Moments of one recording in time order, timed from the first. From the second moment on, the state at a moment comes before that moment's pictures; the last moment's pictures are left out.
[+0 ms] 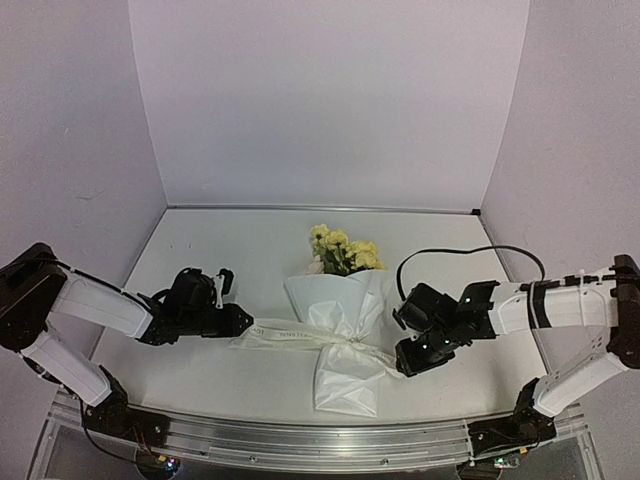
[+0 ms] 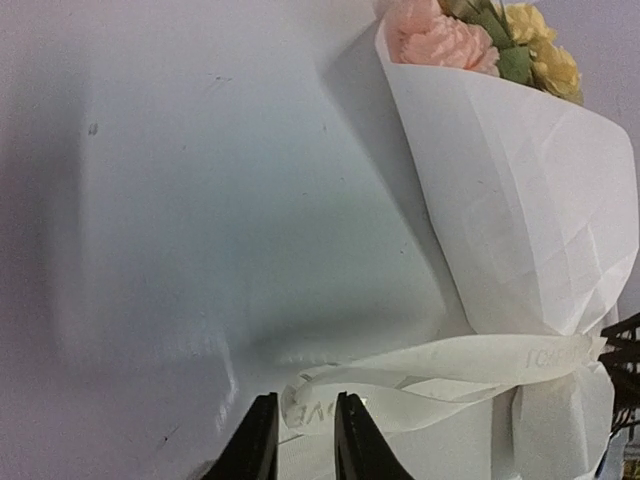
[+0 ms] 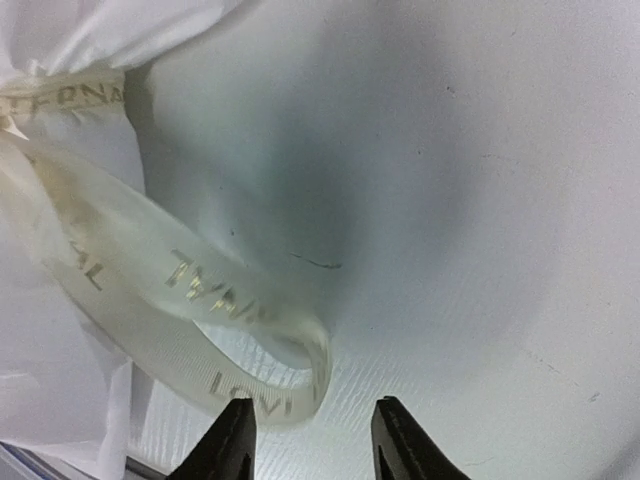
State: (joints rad) left arm -0.71 1.47 0.46 0.32 0.10 -0.67; right arm 0.97 1.42 0.77 -0.63 0.07 0.60
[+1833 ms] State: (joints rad) left arm -1.11 1.76 0.81 0.31 0.15 -0.63; right arm 0.93 1.61 0.91 -0.41 -0.08 0.89
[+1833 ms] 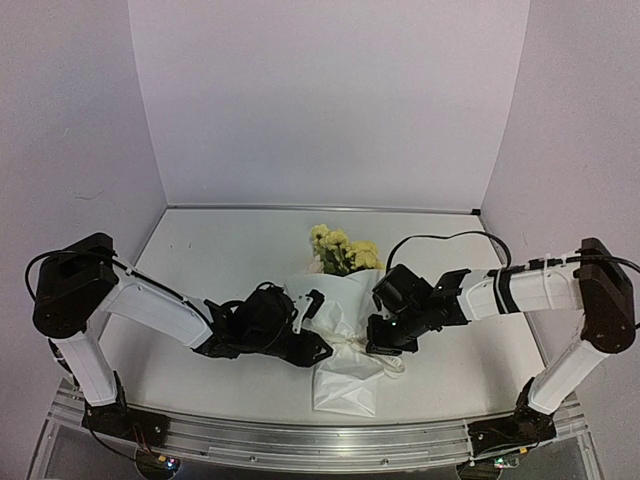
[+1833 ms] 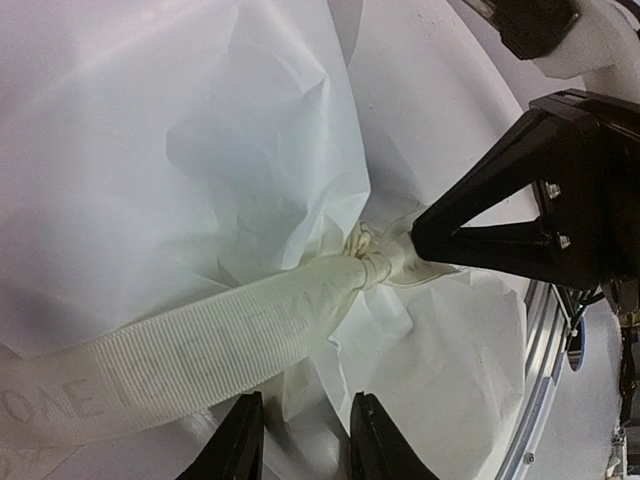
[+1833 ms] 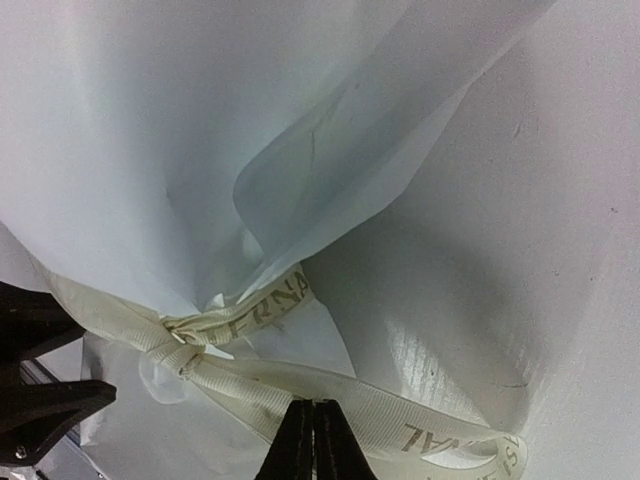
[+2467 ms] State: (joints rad) left arm -1.12 1.68 0.69 0.31 -0.02 -0.79; right arm 0.95 1.72 0.99 -0.39 -0.14 0.90
